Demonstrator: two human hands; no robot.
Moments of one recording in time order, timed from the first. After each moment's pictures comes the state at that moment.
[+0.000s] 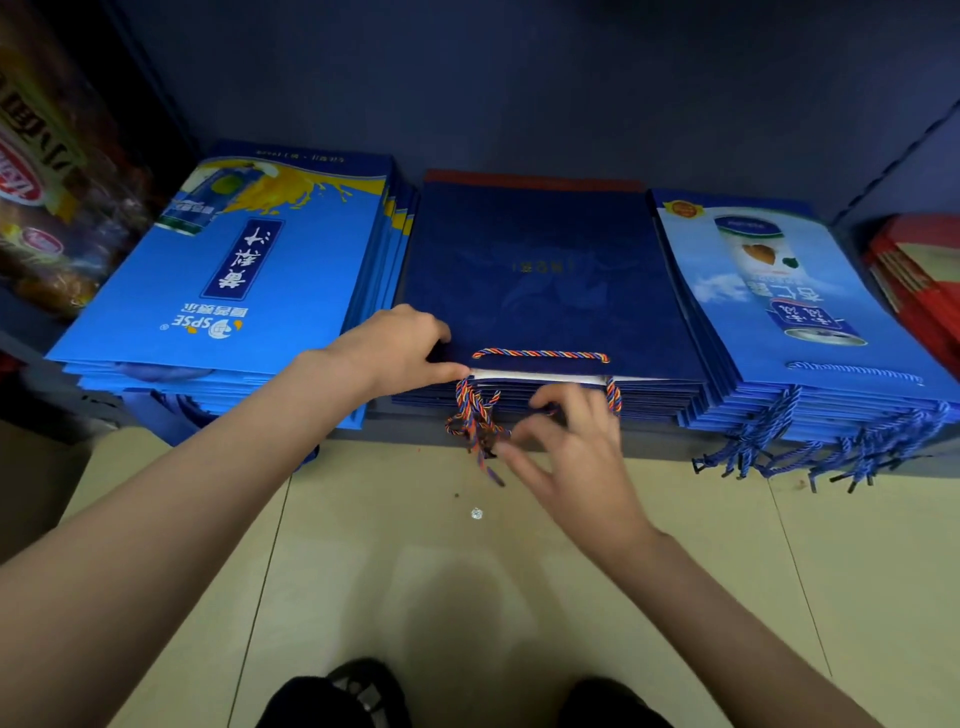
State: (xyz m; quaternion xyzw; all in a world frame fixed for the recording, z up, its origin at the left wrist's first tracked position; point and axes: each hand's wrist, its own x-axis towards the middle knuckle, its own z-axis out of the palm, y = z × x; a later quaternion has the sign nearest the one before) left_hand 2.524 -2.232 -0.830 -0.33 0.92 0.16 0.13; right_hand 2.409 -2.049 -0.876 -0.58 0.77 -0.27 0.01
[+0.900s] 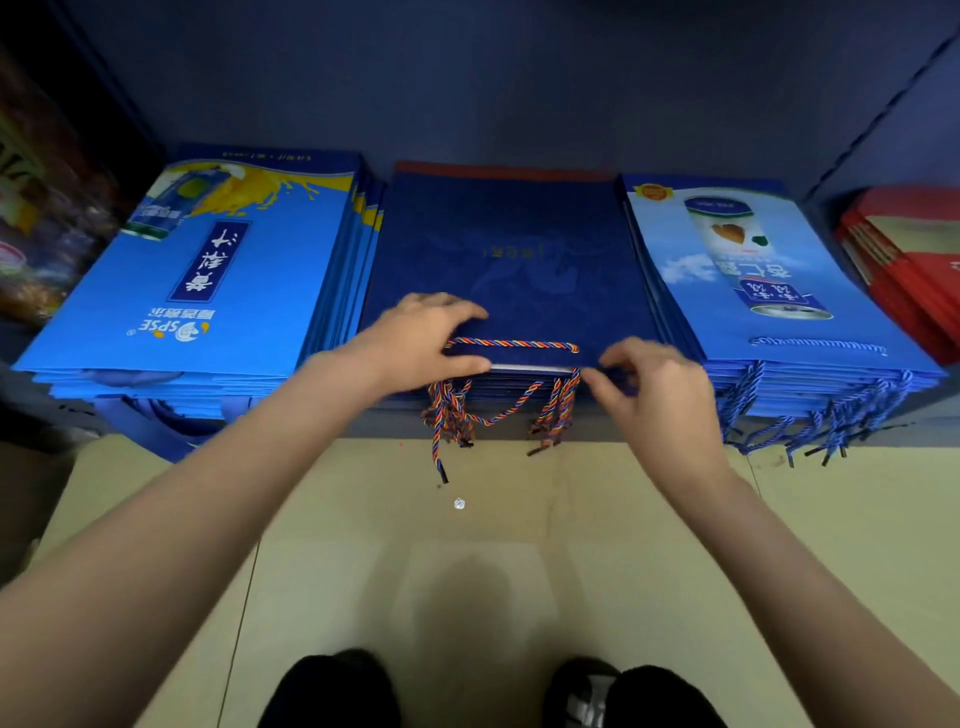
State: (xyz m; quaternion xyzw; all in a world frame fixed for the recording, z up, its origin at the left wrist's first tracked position) left_hand 2.491 -2.213 -0.835 -0.29 0.93 0.21 0.06; right_hand 2.338 -2.032 -0.838 -0.47 0.84 -0.27 0.00
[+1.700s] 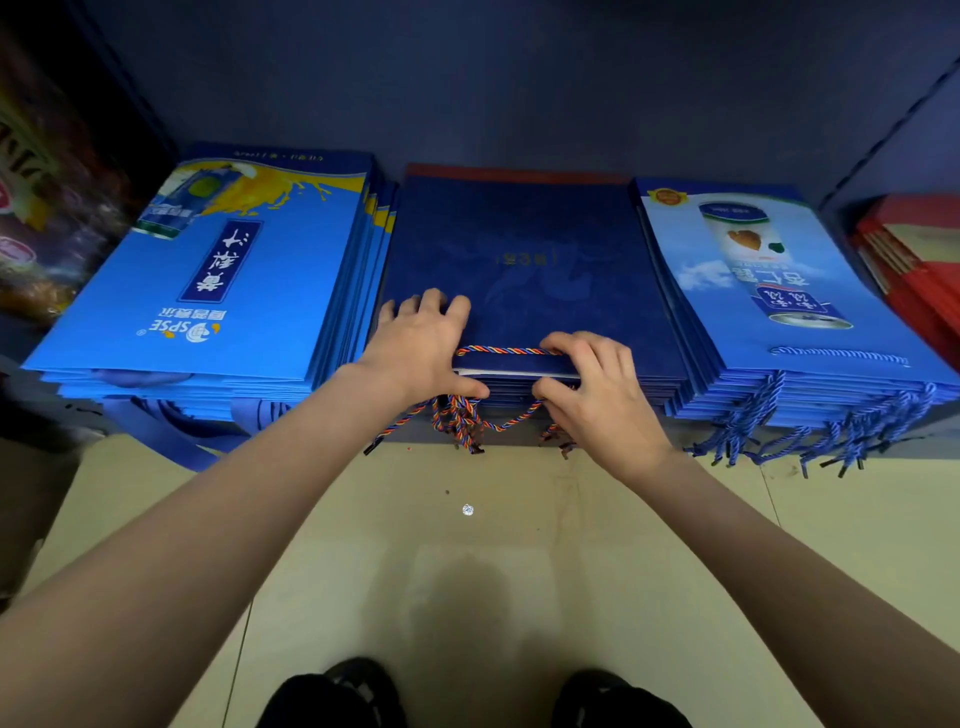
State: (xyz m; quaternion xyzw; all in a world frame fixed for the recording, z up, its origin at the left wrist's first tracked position) left_hand 2.491 -2.207 -0.842 -0.36 0.93 0.09 0.09; right_hand 2.339 -2.065 -0.888 -0.71 0.67 -0.15 -0.14
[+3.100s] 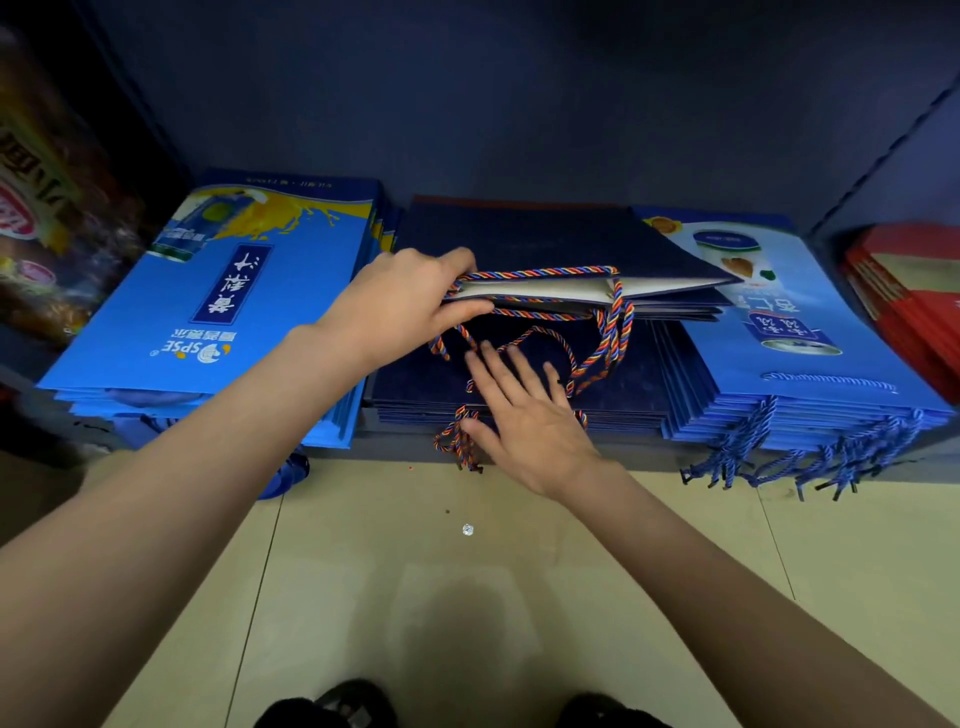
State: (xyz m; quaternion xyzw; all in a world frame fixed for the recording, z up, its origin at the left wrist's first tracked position) left_hand 2.498 -2.236 -0.785 -0.25 0.96 0.07 -0.14; right_hand 2.390 -2.094 -0.873 -0.66 0.74 -0.02 0.10
